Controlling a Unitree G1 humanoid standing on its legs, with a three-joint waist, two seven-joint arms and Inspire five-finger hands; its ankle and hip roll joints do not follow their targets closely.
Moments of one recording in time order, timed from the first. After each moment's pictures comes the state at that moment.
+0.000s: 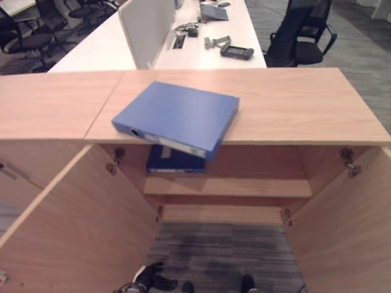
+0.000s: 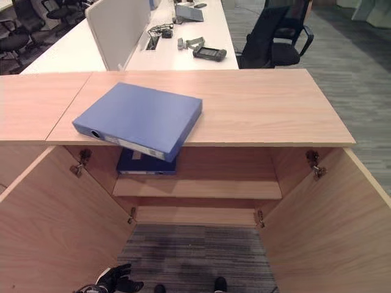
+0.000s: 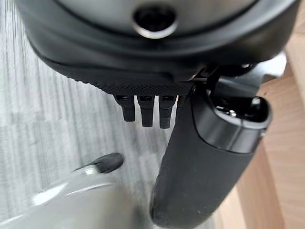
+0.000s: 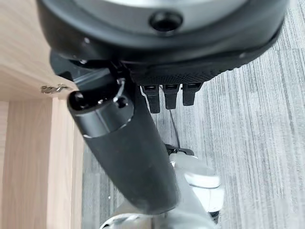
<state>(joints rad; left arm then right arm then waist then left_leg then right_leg) 0.00 0.26 -0.24 1.21 -0.11 -0.13 -0.01 0.06 -0.32 0.17 1.27 0.31 -0.06 0.03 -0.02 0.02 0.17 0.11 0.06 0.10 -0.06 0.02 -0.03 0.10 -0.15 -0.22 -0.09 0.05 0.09</state>
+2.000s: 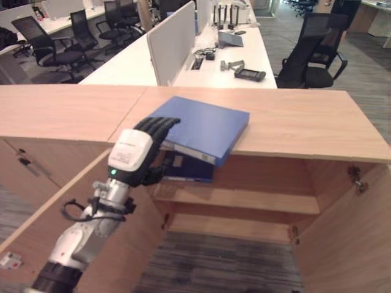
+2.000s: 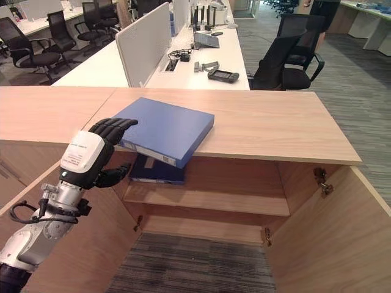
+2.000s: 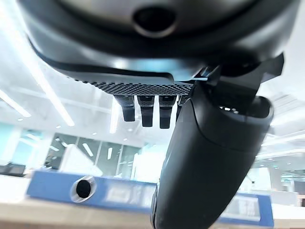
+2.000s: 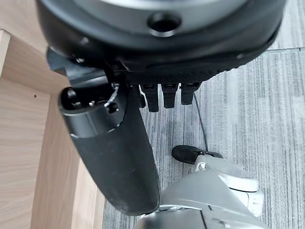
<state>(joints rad) -0.12 0.78 -0.15 -0.09 0.65 -0.27 0.37 0.10 -0.30 0.13 1.25 0.24 -0.11 -0.03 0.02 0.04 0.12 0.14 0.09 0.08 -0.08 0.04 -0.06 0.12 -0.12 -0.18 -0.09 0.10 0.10</state>
